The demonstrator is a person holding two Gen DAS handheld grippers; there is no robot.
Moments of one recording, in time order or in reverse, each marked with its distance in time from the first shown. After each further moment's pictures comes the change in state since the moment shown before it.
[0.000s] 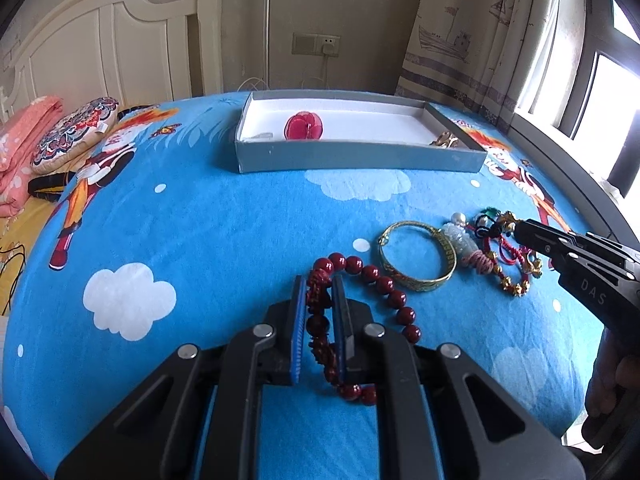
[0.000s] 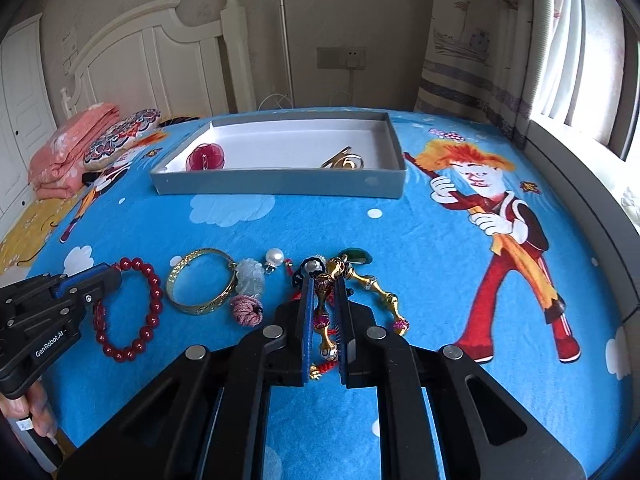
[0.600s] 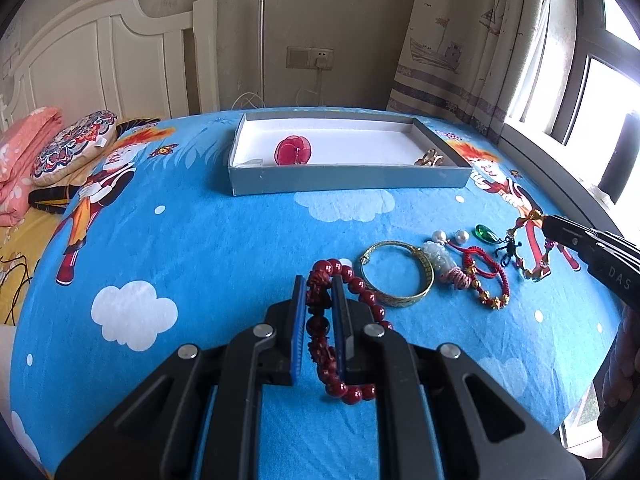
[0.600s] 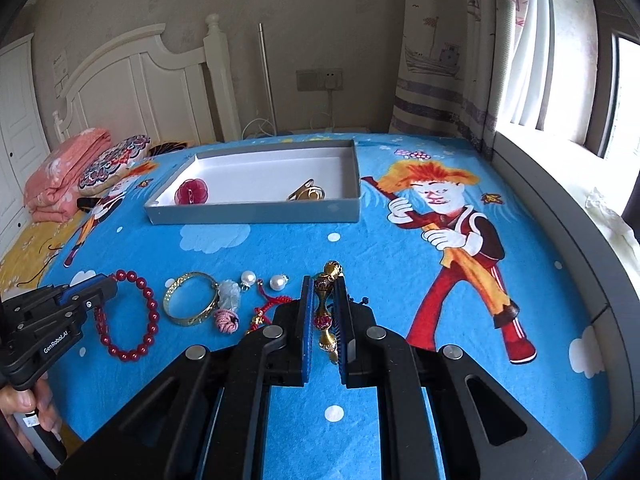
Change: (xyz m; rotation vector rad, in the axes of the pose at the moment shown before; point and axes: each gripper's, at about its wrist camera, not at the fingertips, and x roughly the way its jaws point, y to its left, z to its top) left arm -0.017 -0.011 0.010 0.012 -0.039 -0.009; right arm -0.036 -0.026 0.008 0.045 -0.063 -0.029
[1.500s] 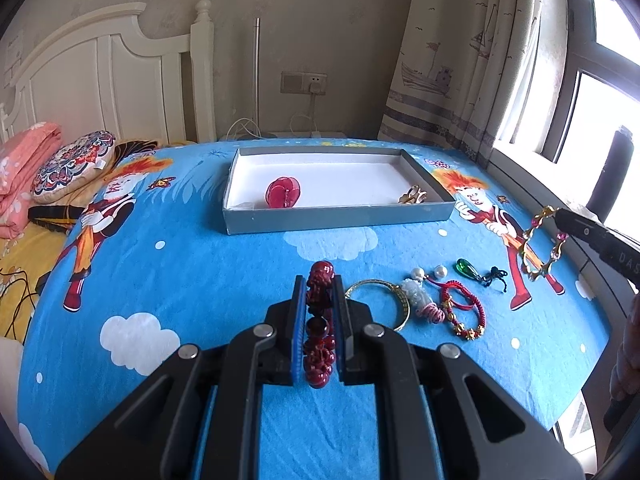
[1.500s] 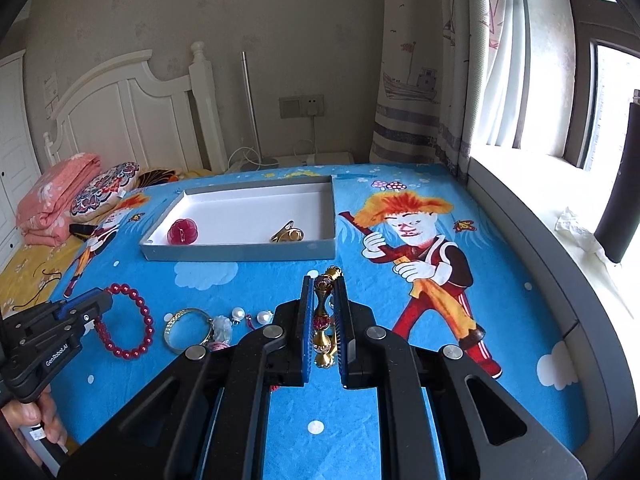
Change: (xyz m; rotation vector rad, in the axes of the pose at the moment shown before) left arm -0.022 -0.011 0.020 -0.002 -0.071 -0.014; right arm -0.024 -0.010 0.021 0.038 -0.063 -0.050
